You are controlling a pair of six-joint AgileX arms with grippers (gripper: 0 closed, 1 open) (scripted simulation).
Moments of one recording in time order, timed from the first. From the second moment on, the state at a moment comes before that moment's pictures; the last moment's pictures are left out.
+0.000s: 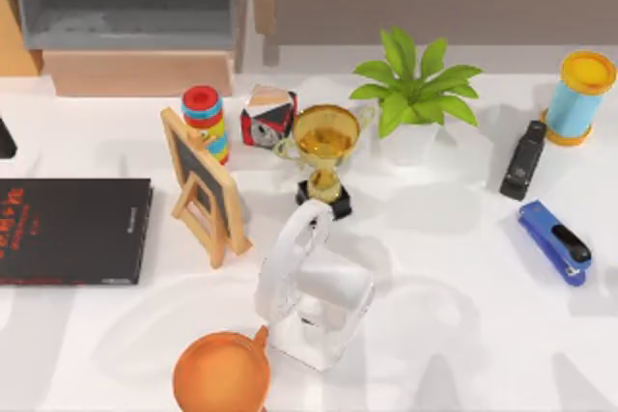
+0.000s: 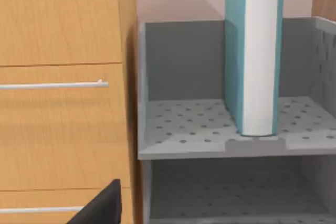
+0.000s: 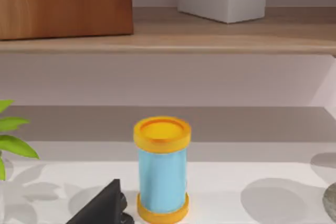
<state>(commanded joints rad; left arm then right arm) -0.08 0.55 0.41 0.22 -0.04 0.04 0.00 0.00 0.00 0.00 0.00 0.00</state>
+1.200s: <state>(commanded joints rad) -0.21 1.90 1.25 0.65 -0.17 -0.01 0.00 0.00 0.00 0.00 0.00 0.00</state>
